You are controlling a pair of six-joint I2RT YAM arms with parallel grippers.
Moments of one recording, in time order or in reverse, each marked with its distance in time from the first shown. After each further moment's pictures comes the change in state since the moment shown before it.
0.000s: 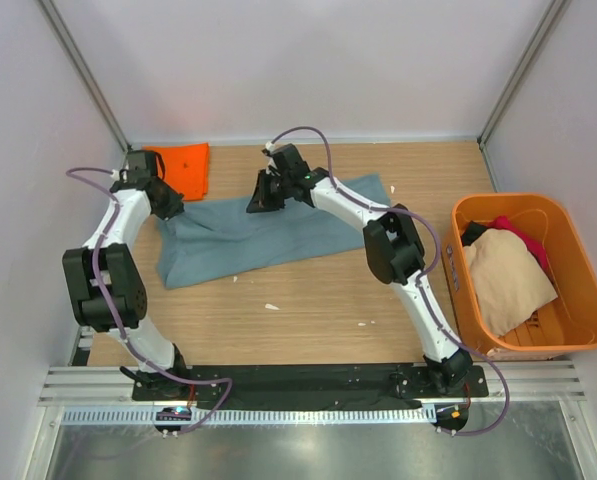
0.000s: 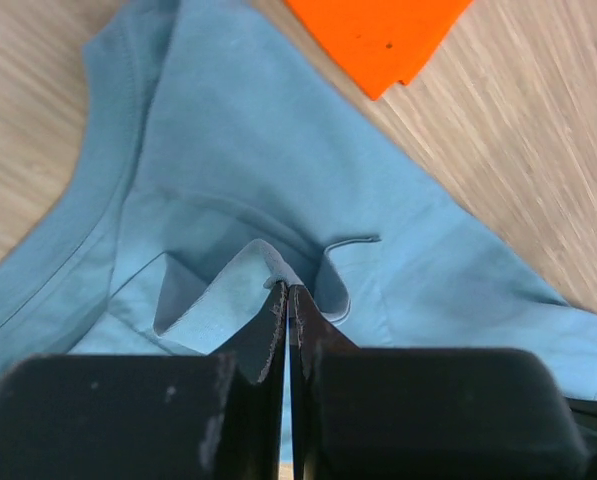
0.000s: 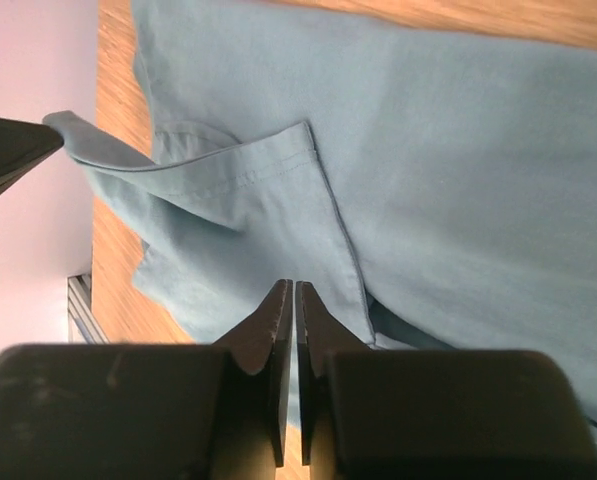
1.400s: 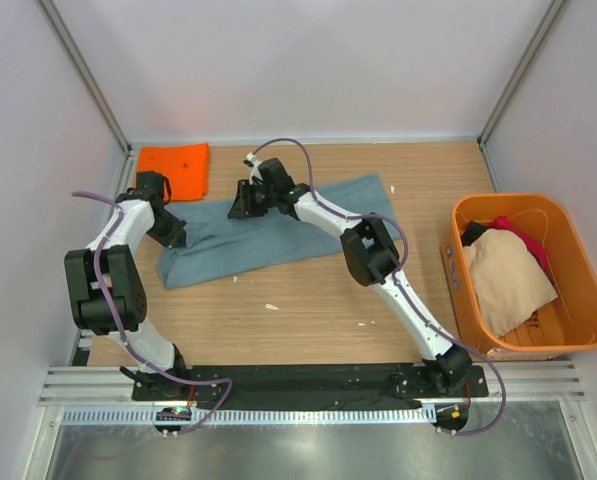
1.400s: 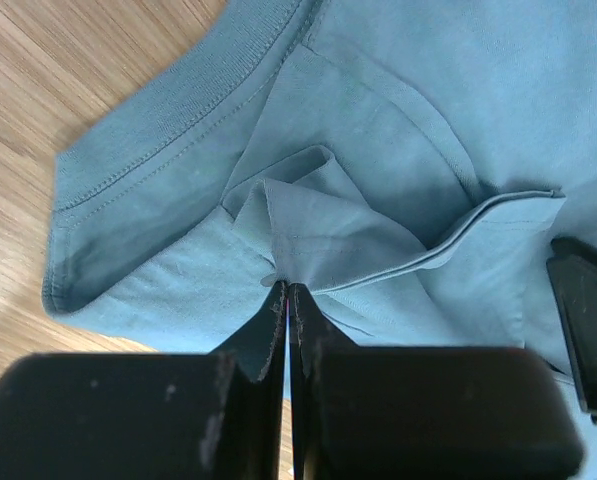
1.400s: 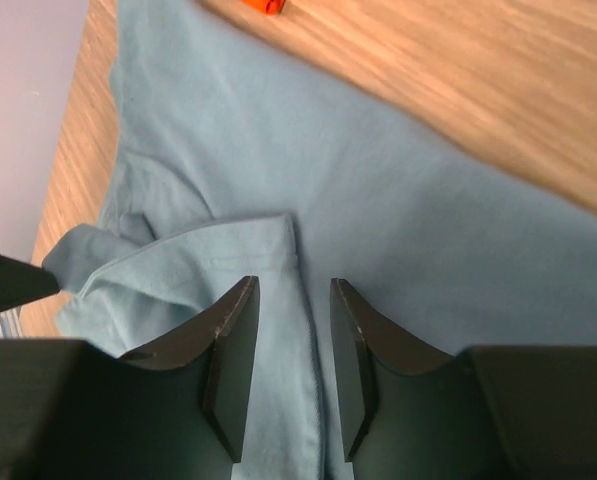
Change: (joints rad) left arm -0.002 -0.005 -0.114 -0.174 -0.039 -0.095; right arm 0.040 0.273 0.216 0.181 -0.068 -0.103
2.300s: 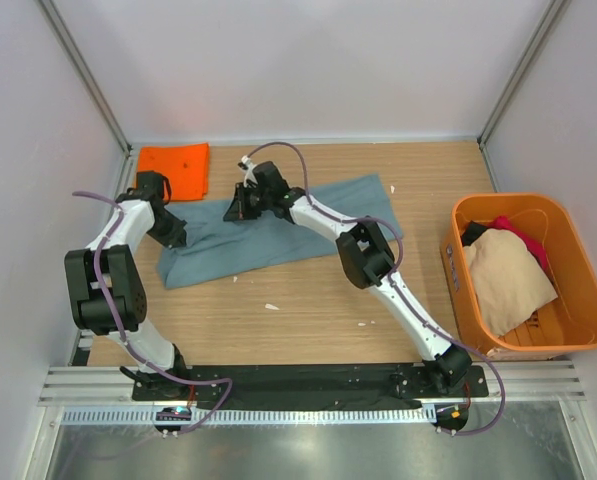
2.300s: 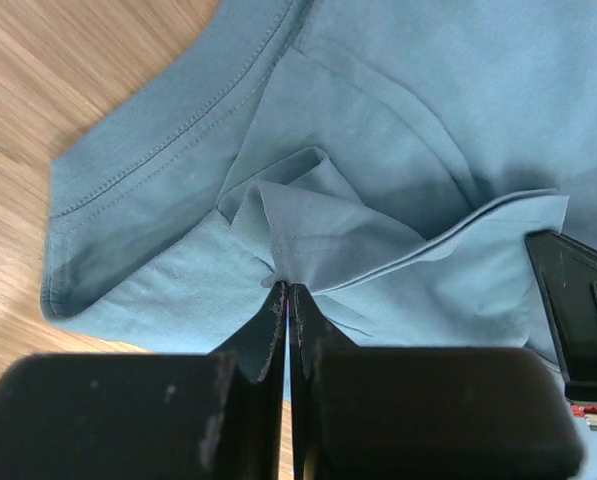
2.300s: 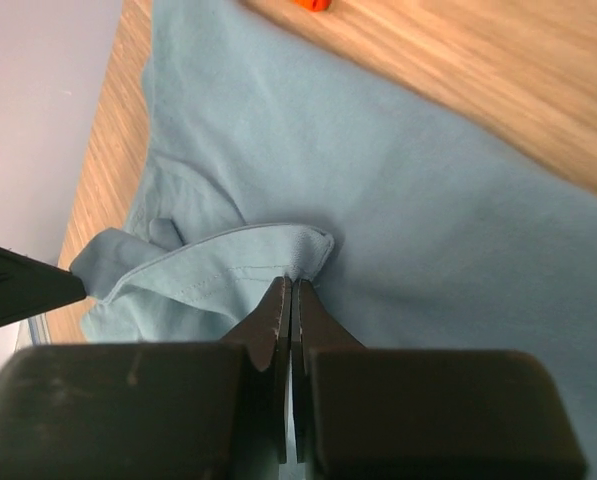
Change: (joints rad) left arm 0.000 -0.002 -0.005 0.011 0.005 0.012; right arm 0.018 0.051 0.060 0.043 -0.025 0.047
